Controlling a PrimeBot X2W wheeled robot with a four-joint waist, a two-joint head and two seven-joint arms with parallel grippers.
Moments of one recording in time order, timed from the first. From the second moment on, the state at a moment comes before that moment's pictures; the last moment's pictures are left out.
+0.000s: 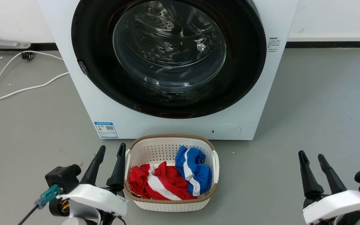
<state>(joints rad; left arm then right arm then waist) -0.08 0.13 -0.12 0.17 -0.57 -0.13 -0.14 0.04 -0.06 -0.06 0.04 0.48 0.13 0.01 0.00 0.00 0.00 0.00</state>
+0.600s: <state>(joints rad) -0.09 0.17 -0.16 0.17 -0.37 -0.10 -0.18 0.06 -0.05 -0.09 -0.03 0.27 0.13 0.01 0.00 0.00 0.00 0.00</state>
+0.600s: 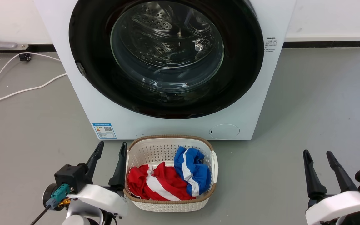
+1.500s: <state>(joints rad) -0.10 0.17 -0.17 0.20 -0.21 -0.09 -0.23 0.08 -0.05 -0.08 -0.06 0.12 0.13 0.00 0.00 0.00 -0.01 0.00</state>
